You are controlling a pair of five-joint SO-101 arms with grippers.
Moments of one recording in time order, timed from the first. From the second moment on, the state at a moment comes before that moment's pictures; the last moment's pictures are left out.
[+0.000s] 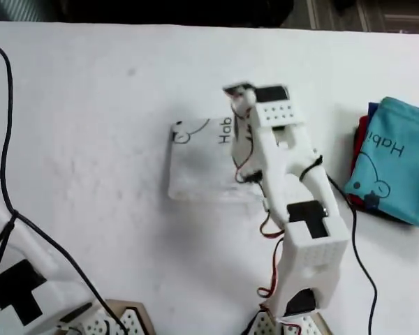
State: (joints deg) left arm -41.3 -7.2 -31.9 102.2 -29.4; right arm -10.5 21.0 -6.3 93.9 13.8
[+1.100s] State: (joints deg) left arm -41.3 -7.2 -31.7 102.2 -29.4; right arm -21.0 31.7 -11.6 83.3 -6.4
